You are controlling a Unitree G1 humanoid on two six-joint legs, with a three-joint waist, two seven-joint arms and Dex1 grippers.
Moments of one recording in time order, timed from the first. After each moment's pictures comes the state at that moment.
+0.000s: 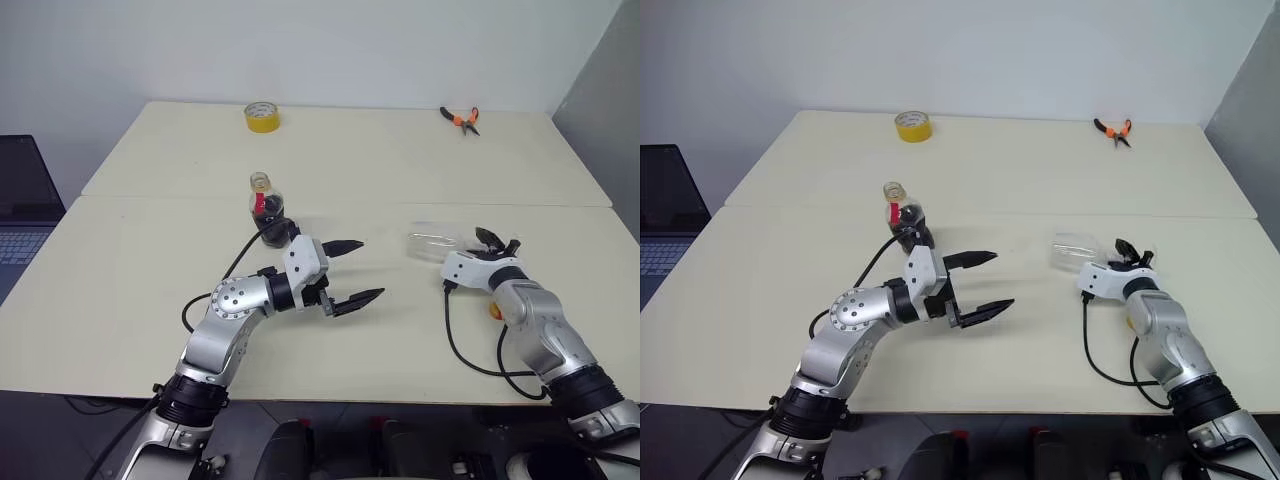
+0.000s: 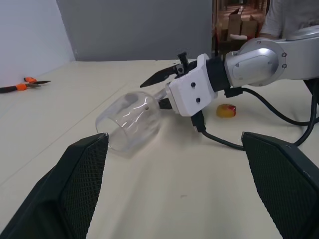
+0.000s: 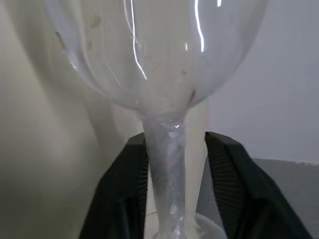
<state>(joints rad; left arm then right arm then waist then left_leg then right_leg) -0.35 0.36 -0.19 -0.12 -0.30 0.15 -0.91 -0.36 -0.65 0.30 0.14 -0.77 0.22 0.13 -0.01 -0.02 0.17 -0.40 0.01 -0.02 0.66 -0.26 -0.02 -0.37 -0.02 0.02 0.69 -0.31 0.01</state>
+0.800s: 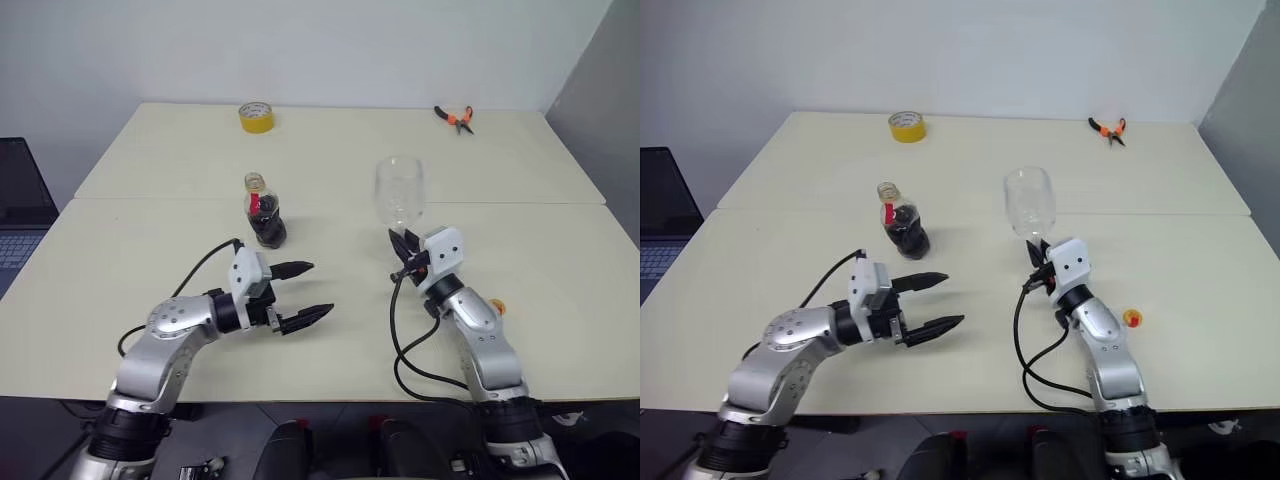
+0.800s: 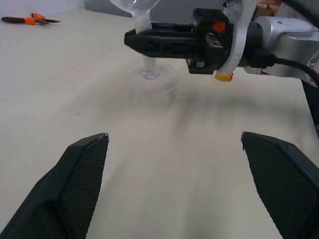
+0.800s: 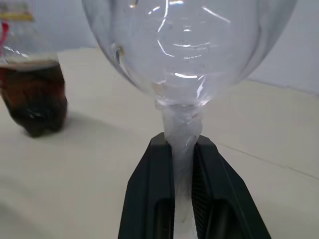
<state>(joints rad) -0.16 0.60 -0.01 -0.25 -0.49 0.33 -0.99 -0.28 -0.08 0.06 -0.01 0.08 0.04 0.40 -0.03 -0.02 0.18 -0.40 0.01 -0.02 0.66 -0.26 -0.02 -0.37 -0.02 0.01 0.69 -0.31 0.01</state>
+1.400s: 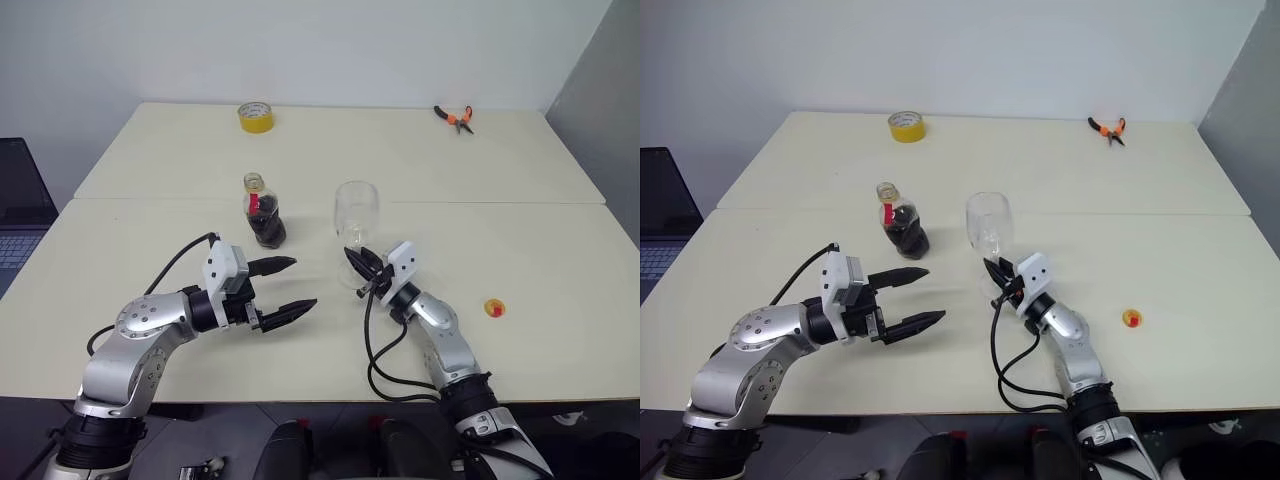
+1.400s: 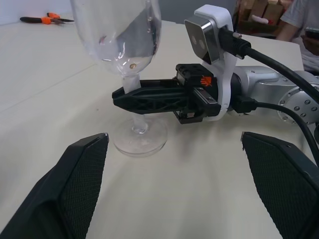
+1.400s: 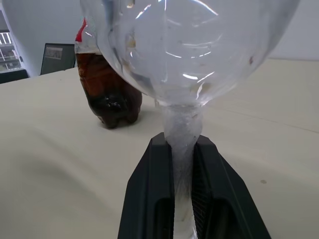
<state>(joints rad) -0.14 0.64 0.06 -0.28 -0.53 0.36 -0.98 -0.37 -0.03 0.14 0.38 0.12 -0.23 0.56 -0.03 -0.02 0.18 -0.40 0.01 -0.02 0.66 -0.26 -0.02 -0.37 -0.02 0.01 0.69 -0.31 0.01</state>
